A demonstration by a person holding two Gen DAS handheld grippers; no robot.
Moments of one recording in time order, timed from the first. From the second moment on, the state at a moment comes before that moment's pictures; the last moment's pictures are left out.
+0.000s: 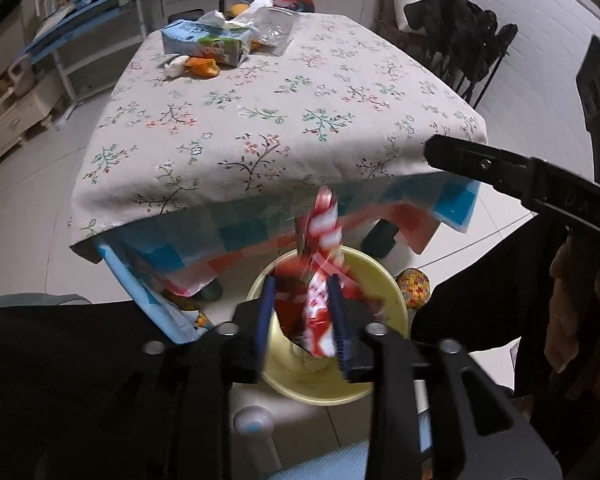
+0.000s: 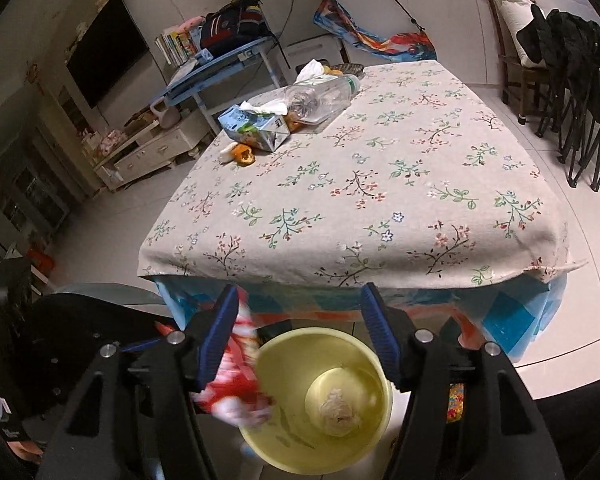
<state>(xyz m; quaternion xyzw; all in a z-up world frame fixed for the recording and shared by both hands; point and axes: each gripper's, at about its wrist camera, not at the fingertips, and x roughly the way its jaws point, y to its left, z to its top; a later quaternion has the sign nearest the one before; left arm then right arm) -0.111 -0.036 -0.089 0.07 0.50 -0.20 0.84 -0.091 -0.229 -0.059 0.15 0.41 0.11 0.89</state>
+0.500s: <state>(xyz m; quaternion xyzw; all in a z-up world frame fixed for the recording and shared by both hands) -0.104 -0.016 -0.074 0.02 0.46 -0.16 0.87 -0.091 -0.227 -0.061 0.15 0.41 0.11 0.89</state>
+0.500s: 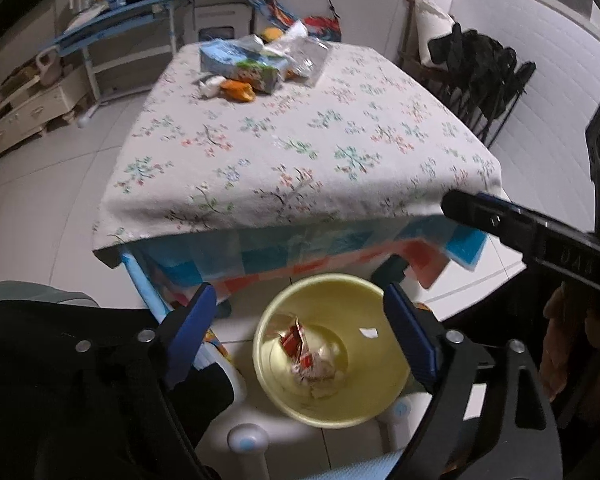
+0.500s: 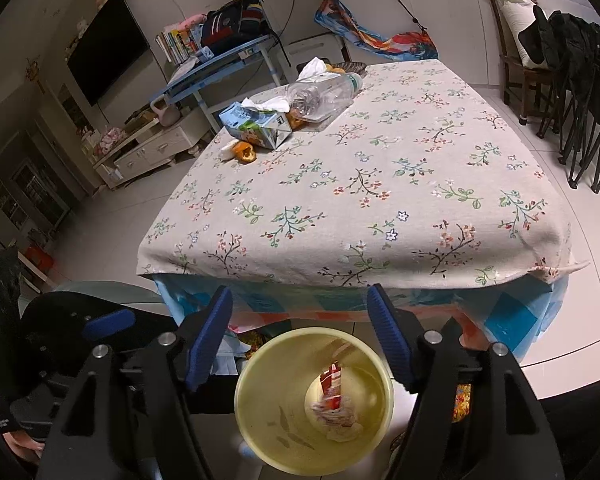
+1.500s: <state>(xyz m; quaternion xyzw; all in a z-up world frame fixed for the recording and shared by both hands) 0.020 0.081 -0.029 -0.13 0.39 0.00 0.91 0.041 -0.142 -0.063 0.08 0.41 0.20 0.89</state>
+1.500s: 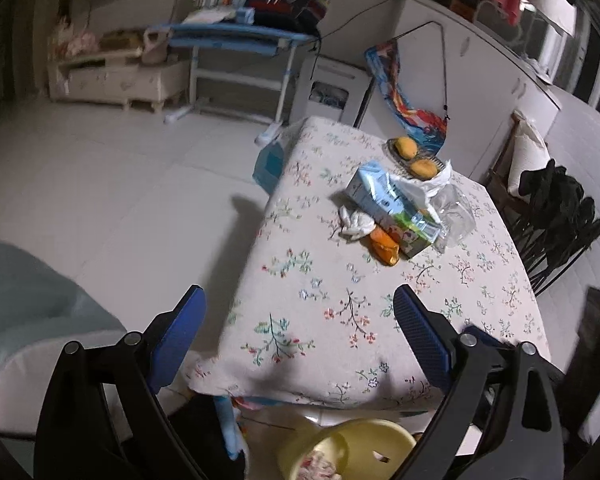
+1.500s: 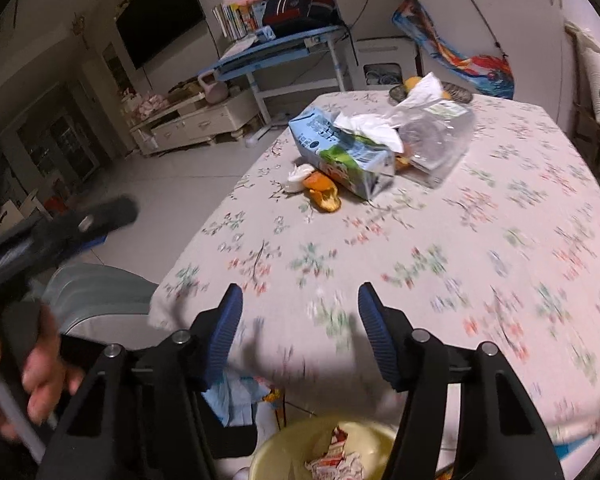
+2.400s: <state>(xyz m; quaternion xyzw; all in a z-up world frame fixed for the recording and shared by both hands) 0.072 0.065 -0.048 -0.12 0.43 -0.01 0.89 0.132 -0.122 -0.084 0.00 0.46 0.20 0.87</state>
